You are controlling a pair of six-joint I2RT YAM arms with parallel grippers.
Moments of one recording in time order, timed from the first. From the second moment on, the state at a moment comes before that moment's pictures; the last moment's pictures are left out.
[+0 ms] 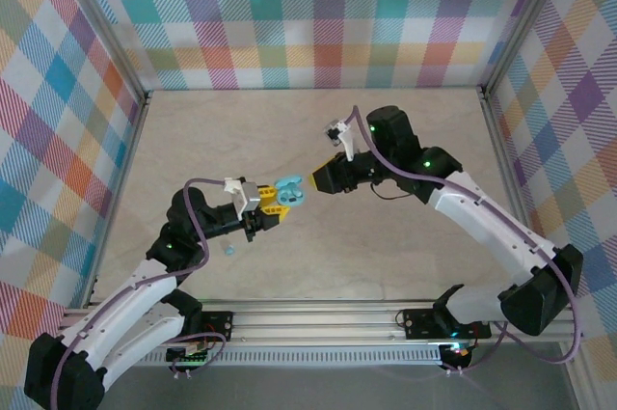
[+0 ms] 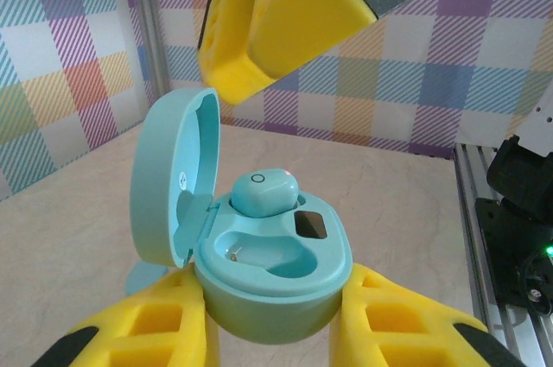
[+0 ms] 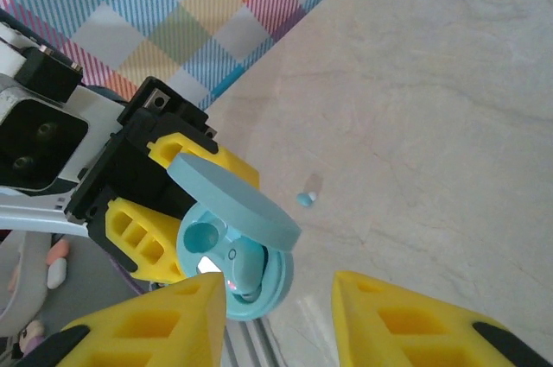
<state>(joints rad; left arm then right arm) -0.50 0.77 0.46 0.26 0.70 0.07 0.68 1.33 1.31 -0.58 -0.68 0.22</state>
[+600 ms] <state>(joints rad) -0.50 0.79 0.46 0.26 0.69 0.07 0.75 1.42 1.32 -0.59 -0.65 0.21</state>
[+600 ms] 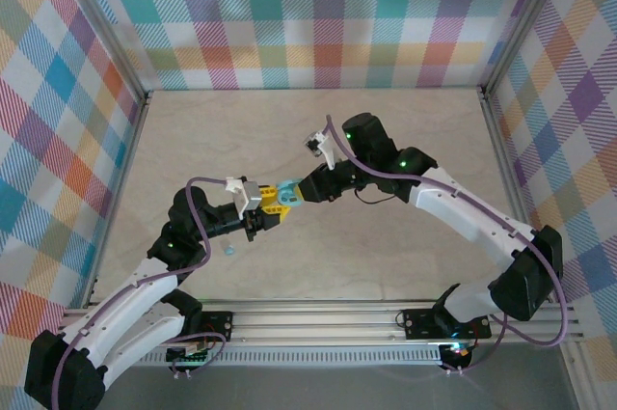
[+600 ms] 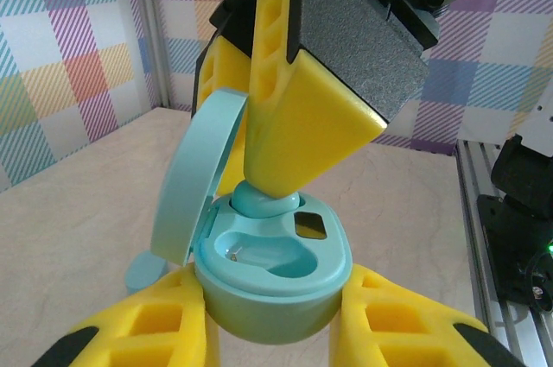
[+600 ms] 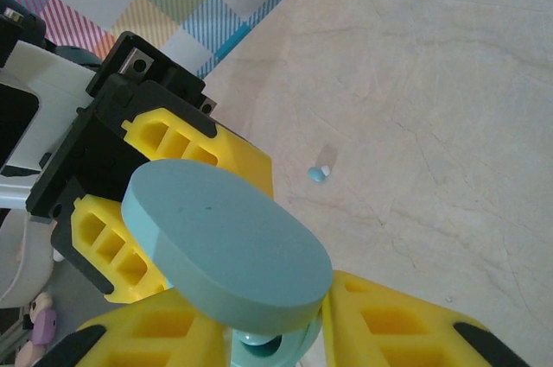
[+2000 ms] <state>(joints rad) -0.50 0.42 0.46 -0.19 0.08 0.02 0.84 1.65 1.12 -0.28 -0.37 0.65</state>
